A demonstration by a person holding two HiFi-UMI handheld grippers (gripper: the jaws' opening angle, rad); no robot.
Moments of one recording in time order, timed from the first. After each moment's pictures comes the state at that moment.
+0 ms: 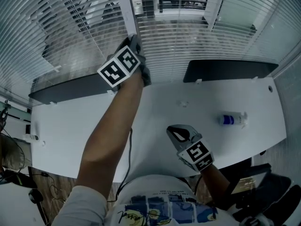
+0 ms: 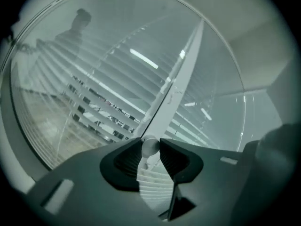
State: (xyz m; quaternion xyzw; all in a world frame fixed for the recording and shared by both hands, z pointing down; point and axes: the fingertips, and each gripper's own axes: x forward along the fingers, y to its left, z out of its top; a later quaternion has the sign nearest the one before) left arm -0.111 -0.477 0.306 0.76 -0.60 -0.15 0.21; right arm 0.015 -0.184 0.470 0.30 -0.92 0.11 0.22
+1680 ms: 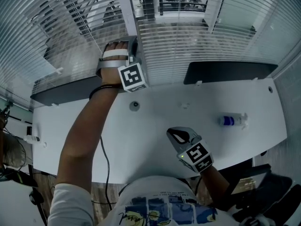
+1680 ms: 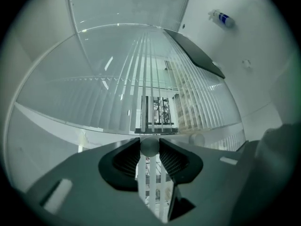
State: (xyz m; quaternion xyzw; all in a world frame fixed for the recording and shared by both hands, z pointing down) left arm -0.082 -0.482 0.321 0.54 -0.44 0.52 -0.50; right arm 0.016 -0.180 0.472 0.30 -0.92 0.11 0.22
